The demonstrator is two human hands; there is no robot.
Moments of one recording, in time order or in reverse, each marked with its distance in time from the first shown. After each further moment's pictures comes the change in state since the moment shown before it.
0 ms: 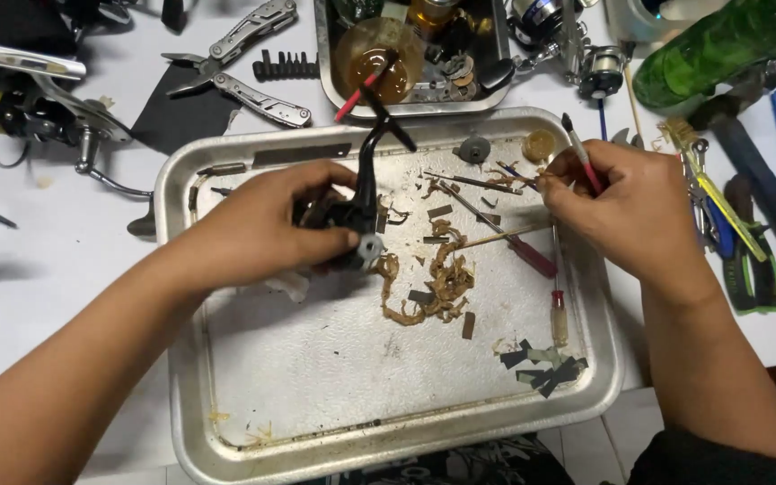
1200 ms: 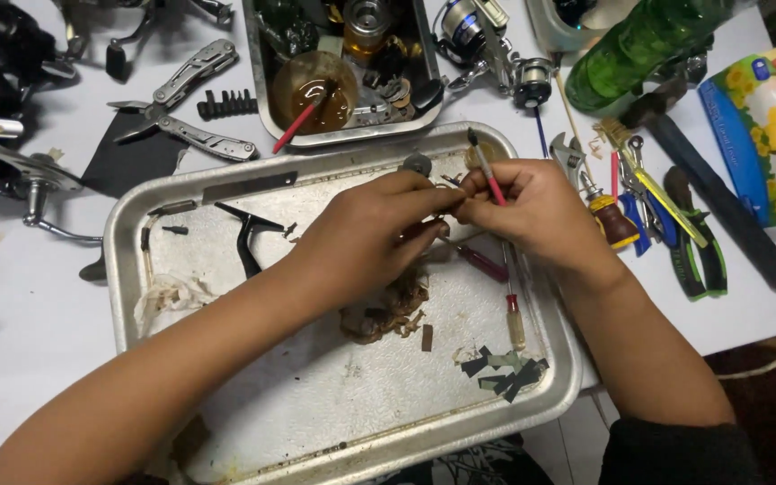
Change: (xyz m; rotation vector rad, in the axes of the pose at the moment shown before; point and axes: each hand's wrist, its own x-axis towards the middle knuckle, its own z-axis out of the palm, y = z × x) left_hand 0.061 0.037 0.090 0.216 0.246 0.913; right_hand 0.008 0.005 0.021 0.770 -0.162 0.187
